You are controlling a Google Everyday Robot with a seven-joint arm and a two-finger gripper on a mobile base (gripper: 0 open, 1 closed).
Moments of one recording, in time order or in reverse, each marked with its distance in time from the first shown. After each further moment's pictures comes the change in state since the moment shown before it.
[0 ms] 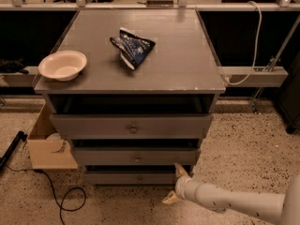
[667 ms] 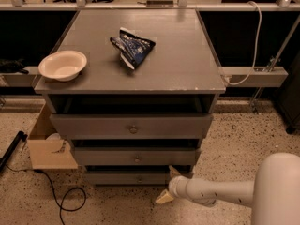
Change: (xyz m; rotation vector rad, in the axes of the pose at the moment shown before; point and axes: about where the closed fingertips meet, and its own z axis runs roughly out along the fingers) arm 0.004 0.013 0.046 -0.070 0.046 0.133
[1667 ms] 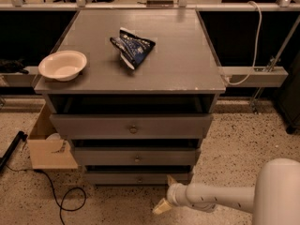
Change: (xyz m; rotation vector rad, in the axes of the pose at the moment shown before) arm 0.015 0.048 0.008 -0.131 -0.003 0.094
